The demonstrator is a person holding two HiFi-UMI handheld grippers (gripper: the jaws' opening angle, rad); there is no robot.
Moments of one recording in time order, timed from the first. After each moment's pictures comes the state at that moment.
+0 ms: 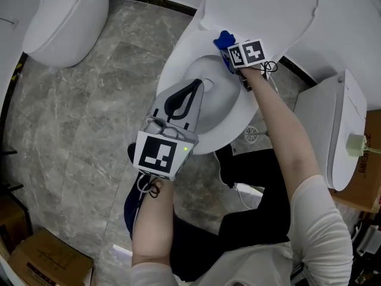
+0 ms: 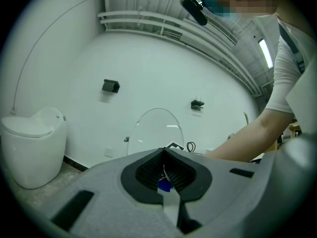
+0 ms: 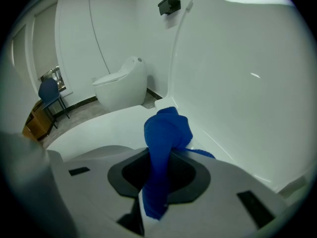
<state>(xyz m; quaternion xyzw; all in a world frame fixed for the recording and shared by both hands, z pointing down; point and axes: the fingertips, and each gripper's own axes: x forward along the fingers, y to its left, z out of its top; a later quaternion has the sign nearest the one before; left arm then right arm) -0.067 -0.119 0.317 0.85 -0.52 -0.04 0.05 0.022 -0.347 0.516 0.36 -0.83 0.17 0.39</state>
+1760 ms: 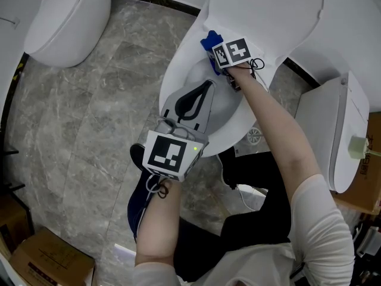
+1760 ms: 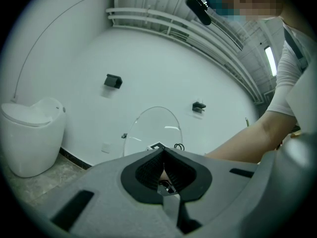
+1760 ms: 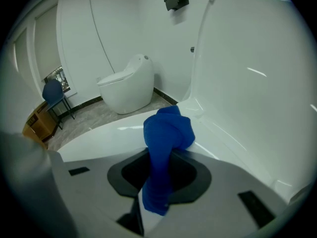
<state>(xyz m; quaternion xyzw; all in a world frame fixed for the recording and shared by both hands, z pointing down) -0.058 -0.128 0.327 0.85 -0.51 -0.06 0.08 -0.040 -0.333 0.524 0.33 -0.84 0.18 0.39</state>
